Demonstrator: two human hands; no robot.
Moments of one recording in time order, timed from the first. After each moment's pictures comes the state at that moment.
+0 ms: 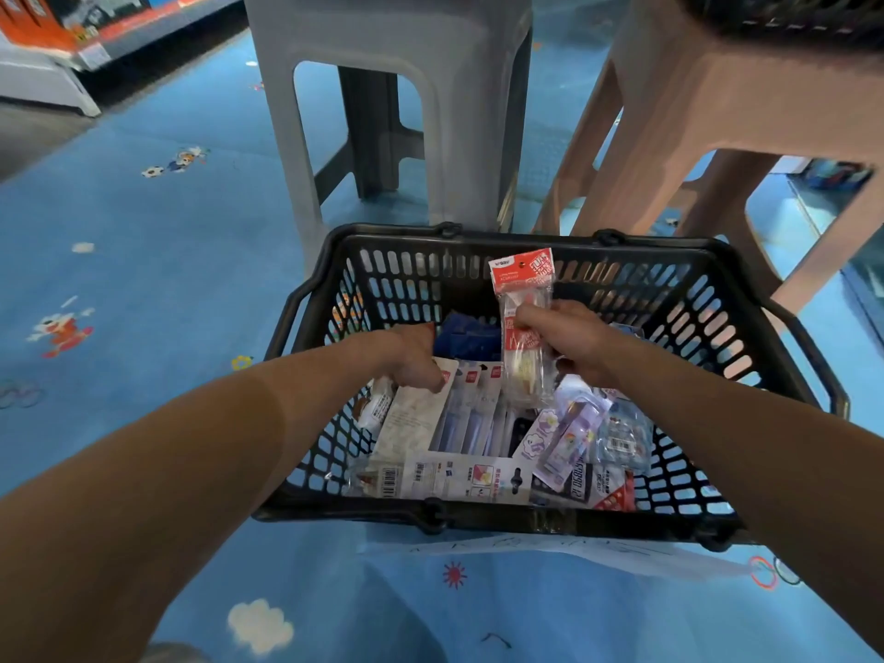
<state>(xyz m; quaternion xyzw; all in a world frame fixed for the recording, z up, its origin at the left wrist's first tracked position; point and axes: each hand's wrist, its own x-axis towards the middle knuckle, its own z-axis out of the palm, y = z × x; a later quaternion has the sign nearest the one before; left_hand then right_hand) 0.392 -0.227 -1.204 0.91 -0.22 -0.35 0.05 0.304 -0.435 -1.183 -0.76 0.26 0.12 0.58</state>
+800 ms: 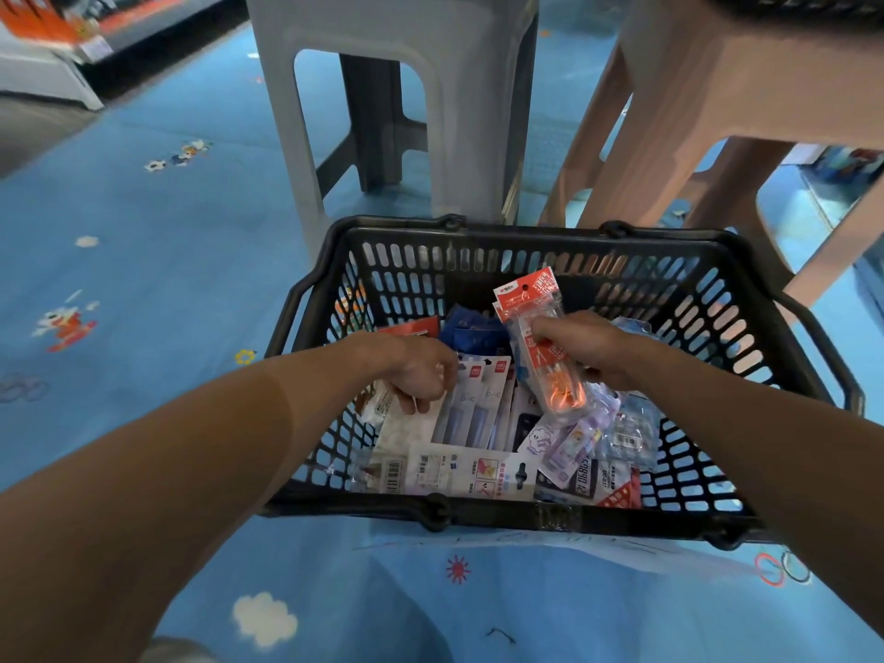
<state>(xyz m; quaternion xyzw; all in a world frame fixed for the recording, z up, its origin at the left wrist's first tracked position) 0.383 -0.228 -1.212 0.86 -0.22 -0.46 0.09 0.296 -0.448 -1.192 -0.79 0.29 0.17 0.51</state>
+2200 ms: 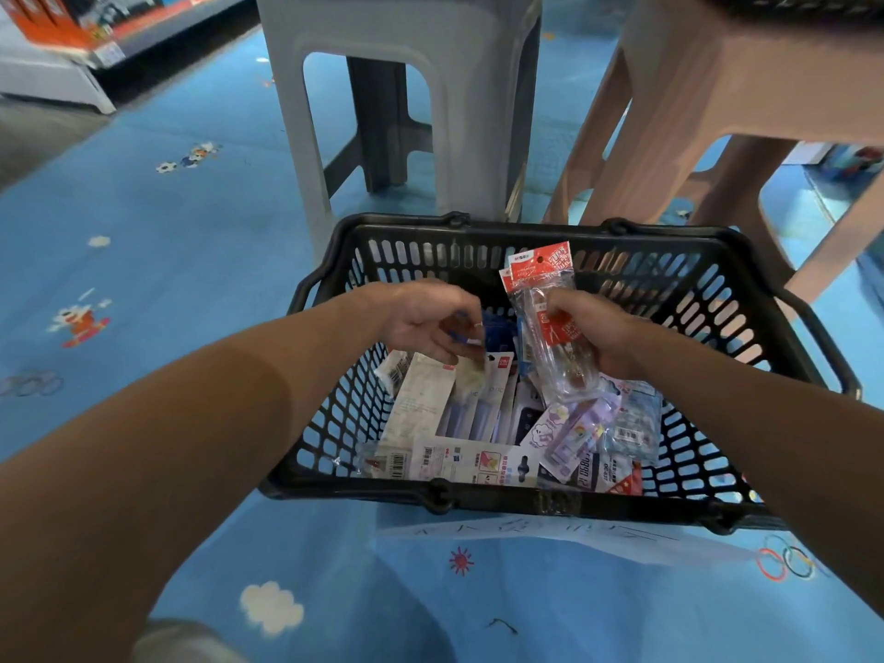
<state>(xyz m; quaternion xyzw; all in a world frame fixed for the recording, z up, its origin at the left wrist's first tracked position) 0.389 -0.235 -1.160 0.71 -0.06 -0.52 0.47 0.290 -0.447 -1.172 -0.74 0.24 0.15 0.61</state>
